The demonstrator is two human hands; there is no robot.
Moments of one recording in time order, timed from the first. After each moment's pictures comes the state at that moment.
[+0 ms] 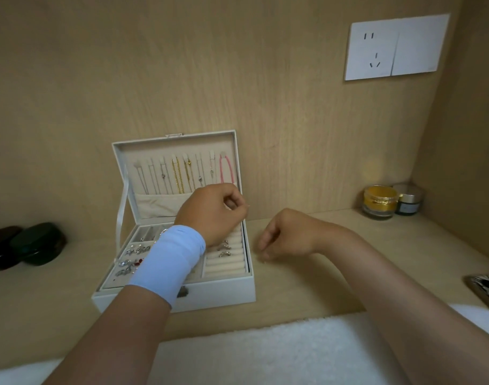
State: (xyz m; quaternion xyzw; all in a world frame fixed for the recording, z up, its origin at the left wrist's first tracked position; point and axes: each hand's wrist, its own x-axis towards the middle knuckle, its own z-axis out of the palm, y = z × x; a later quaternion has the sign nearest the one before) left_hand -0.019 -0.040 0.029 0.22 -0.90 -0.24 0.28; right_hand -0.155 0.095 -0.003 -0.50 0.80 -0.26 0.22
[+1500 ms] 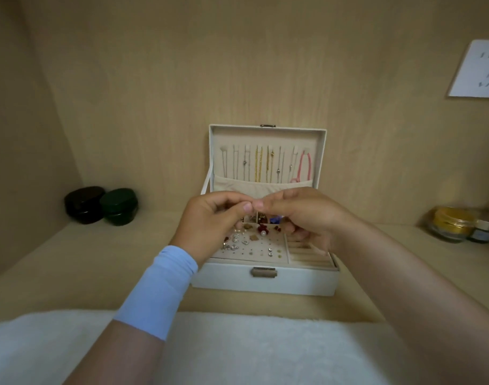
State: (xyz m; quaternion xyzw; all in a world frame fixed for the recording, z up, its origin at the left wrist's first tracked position) left_hand 0.115 -0.086 0.013 0.18 -0.72 -0.55 0.38; right_hand -0.029 0.022 0.047 -0.36 0.70 -0.52 0.32
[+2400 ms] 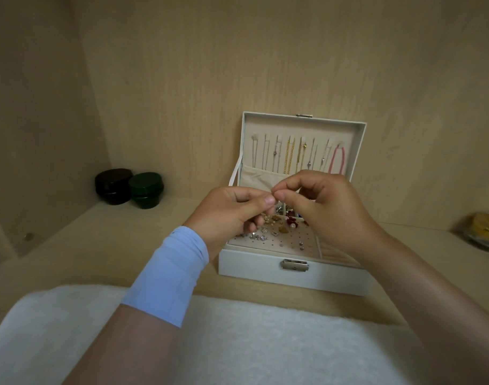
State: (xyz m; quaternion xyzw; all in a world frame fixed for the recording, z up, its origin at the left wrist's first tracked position) left_hand 0.138 -0.100 0.015 0.20 -0.68 -0.65 0.27; right_hand -0.010 0.013 0.031 -0.61 0.62 -0.49 0.03
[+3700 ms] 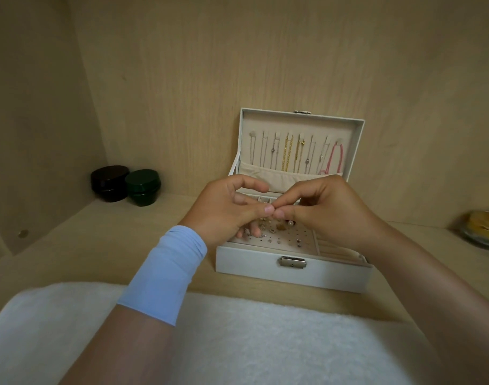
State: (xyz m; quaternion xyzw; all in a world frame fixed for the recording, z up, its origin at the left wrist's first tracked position) left_hand 0.143 -0.099 0.020 0.20 -0.75 -0.57 0.28; right_hand -0.020 0.018 0.030 -0.62 0.61 -0.48 0.14
